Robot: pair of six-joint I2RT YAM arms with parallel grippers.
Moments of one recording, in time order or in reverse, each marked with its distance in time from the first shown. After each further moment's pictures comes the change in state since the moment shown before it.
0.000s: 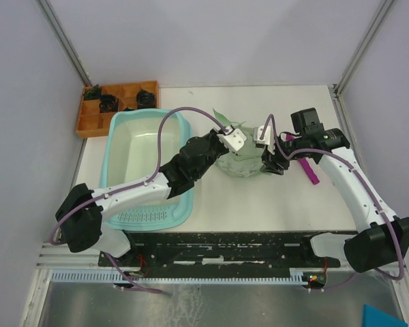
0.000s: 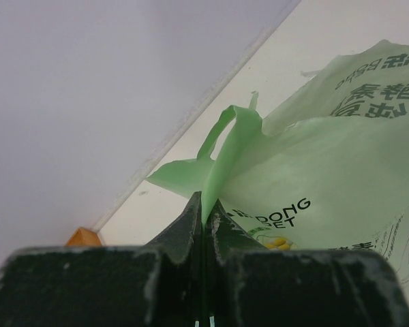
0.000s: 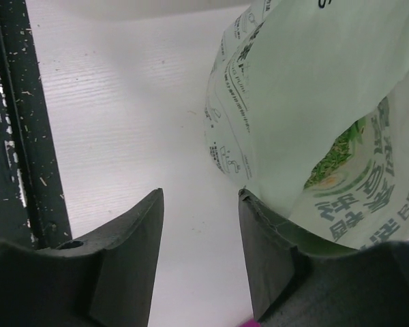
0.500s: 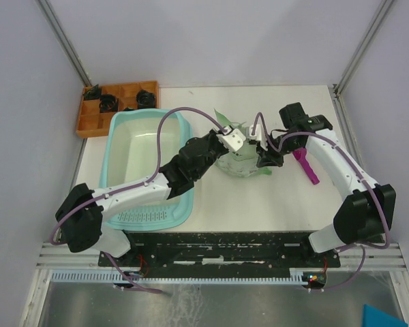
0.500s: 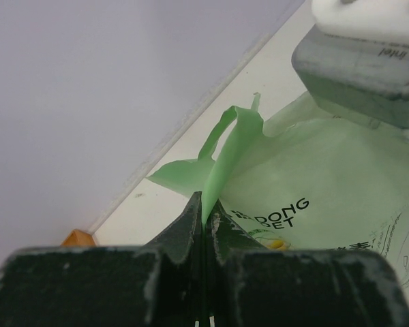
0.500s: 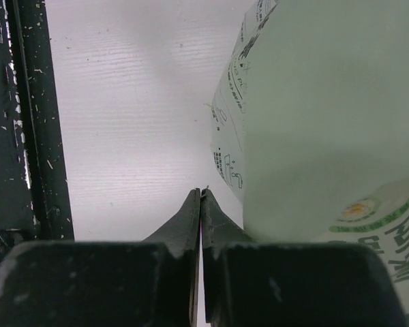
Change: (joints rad) left arm 0.000 0.000 -0.012 0.026 0.019 -0.018; right arm 0.000 0.215 0.068 -0.057 -0.026 -0.118
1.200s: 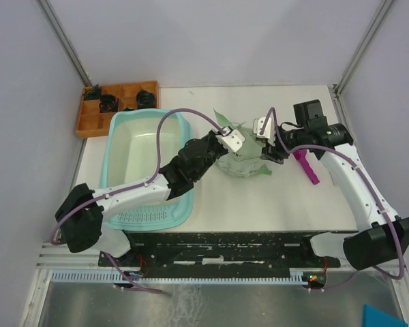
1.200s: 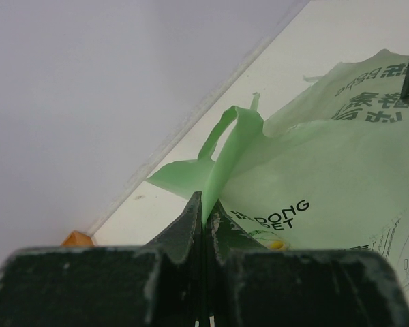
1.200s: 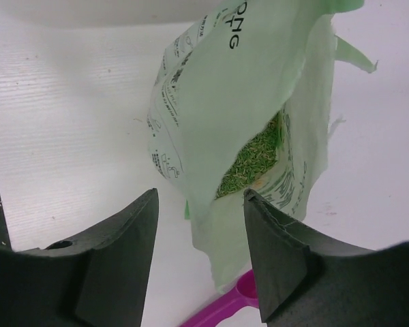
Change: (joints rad) left arm 0.000 -0.002 -0.019 0.033 0.000 0.000; right arm -0.002 -0.216 0.004 0.138 0.070 0.061
